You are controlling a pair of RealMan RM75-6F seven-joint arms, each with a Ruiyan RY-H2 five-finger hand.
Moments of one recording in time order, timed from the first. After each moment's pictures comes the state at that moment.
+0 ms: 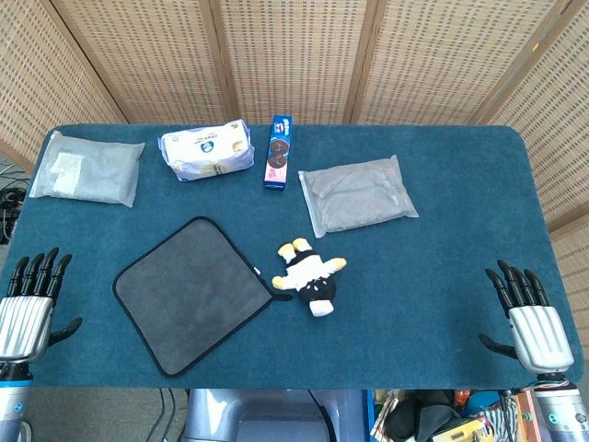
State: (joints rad) left arm -0.08 -1.23 -0.05 -1.63 1.52 1.54 0.33; right arm 0.10 -1.13 0.03 -1.61 -1.57 1.47 -0.07
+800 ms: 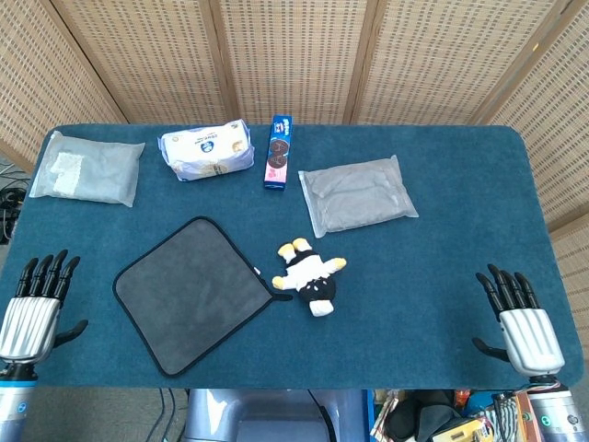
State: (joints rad) left arm -0.09 -1.23 -0.03 -1.63 1.54 1.52 0.33; right arm 0.10 -1.14 0.02 -1.62 -1.58 1.46 -0.10
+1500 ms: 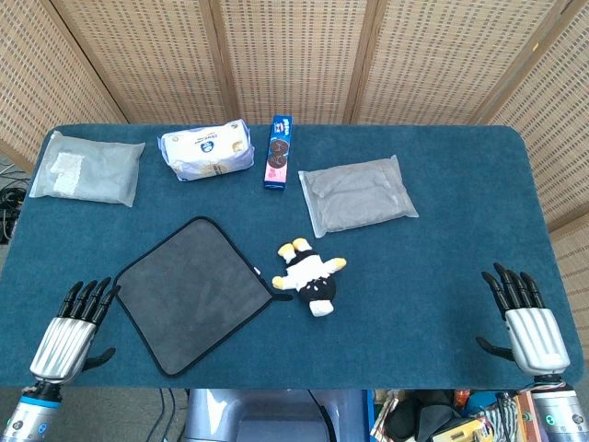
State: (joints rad) left arm -0.09 -1.27 0.09 -1.63 1.65 1.46 0.32; right arm 0.10 -1.13 0.02 -1.62 -1.56 1.46 -0.07
